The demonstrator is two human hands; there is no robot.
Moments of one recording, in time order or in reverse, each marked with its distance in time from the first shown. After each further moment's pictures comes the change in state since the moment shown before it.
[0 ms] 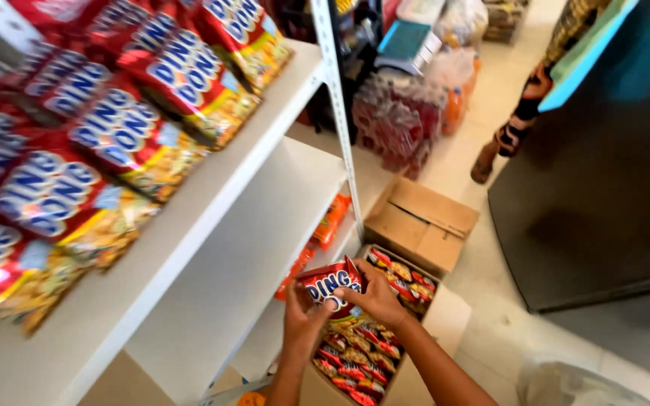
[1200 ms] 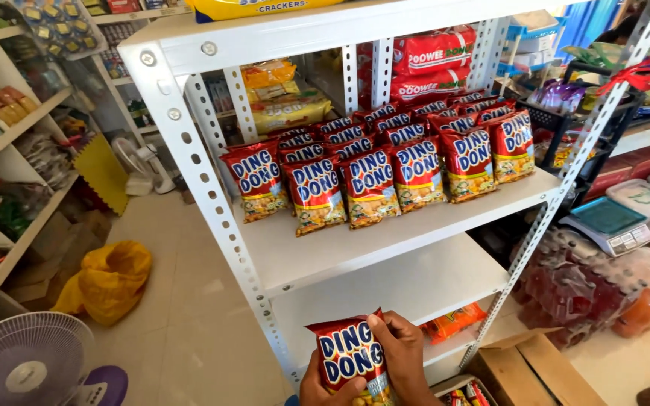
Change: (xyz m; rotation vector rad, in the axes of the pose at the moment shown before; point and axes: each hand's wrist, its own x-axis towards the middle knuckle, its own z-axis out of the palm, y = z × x) left_hand -0.158 0.059 -0.151 -0.399 0.216 0.310; right_hand -0.045 -0.076 0.226 0.304 -0.200 -0.139
